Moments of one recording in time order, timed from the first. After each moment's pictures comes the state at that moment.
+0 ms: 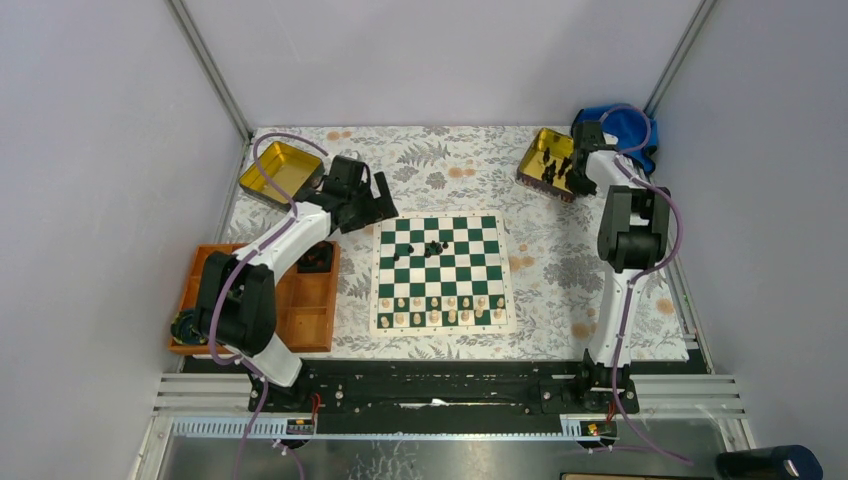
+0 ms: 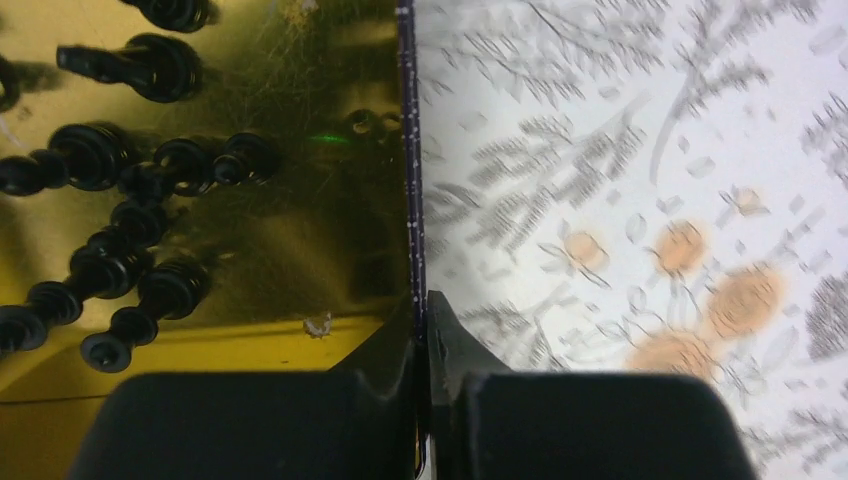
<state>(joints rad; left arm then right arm) -0.31 1.61 1.16 -0.39 0.04 -0.59 -0.04 2.27 1.80 -0.58 0.32 0.41</state>
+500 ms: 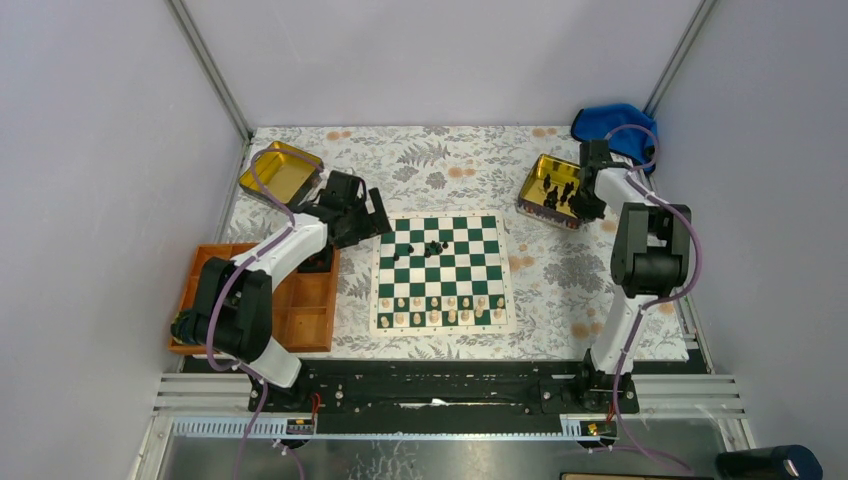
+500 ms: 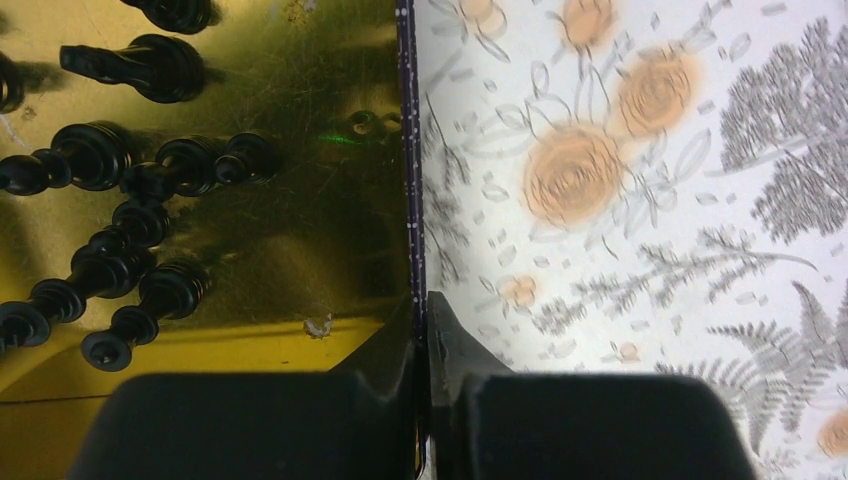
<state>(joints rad) -0.30 1.56 1.04 -0.39 0.04 -0.60 -0.05 2.00 1.45 -0.61 0.30 0.36</state>
